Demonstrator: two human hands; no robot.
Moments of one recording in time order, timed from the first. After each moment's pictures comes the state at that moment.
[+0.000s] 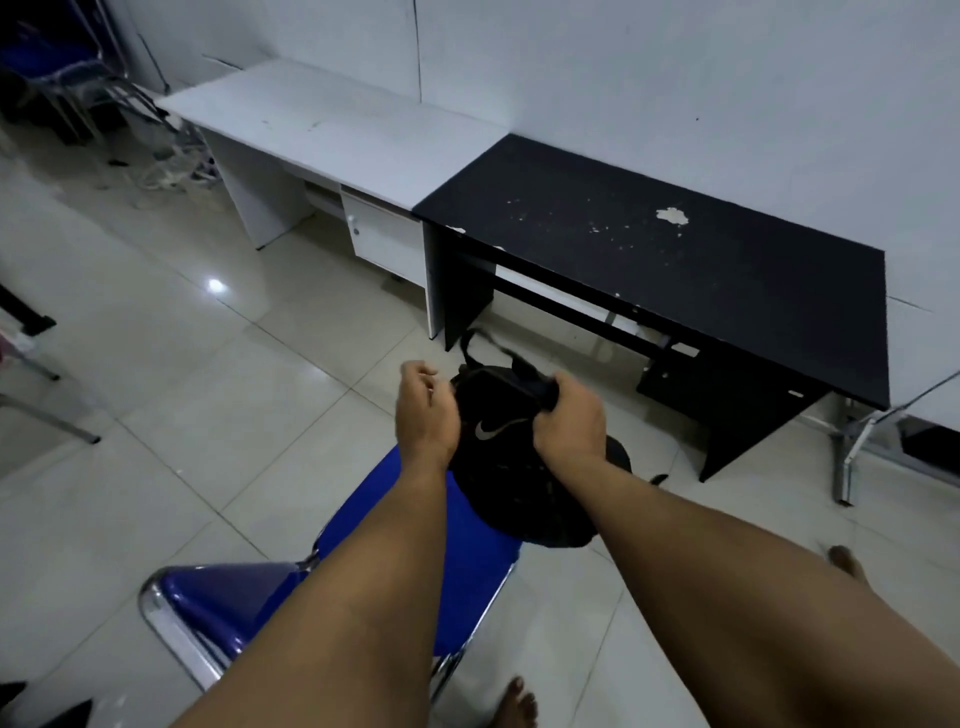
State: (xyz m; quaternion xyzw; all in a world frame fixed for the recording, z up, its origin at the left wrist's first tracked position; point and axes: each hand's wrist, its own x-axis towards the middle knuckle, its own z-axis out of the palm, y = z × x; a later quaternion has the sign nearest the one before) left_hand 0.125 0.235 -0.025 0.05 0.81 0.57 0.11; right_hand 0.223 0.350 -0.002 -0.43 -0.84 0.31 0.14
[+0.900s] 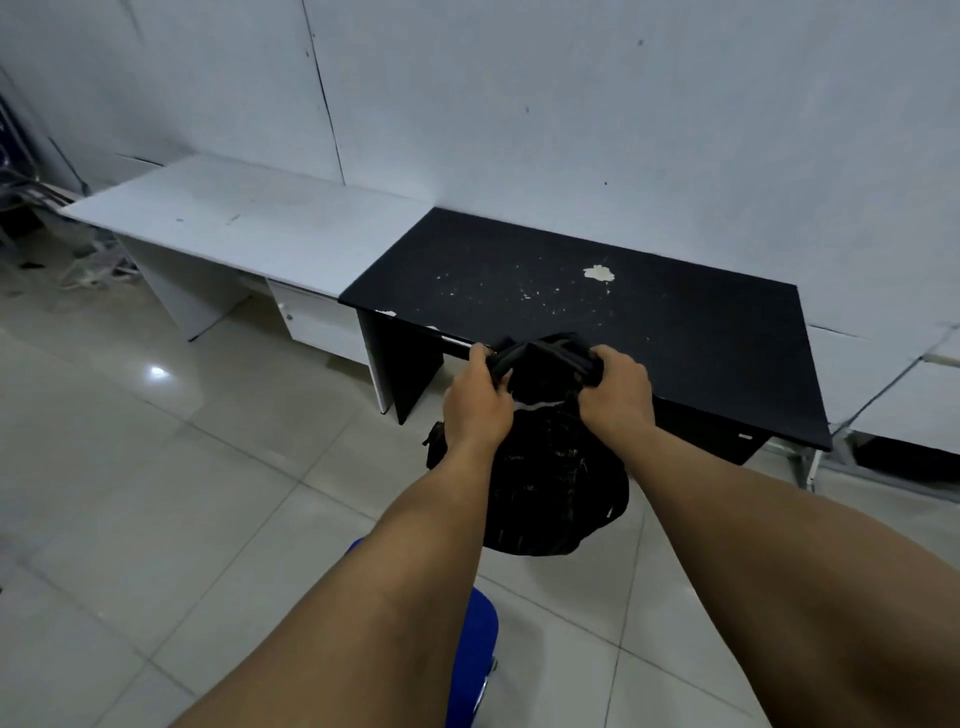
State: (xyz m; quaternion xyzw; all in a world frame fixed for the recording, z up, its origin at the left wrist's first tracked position) left_hand 0.082 0.438 0.031 0.29 0.84 0.45 0.06; right_hand 0.200 0.548 0.068 -0.45 -0.83 0.27 0.20
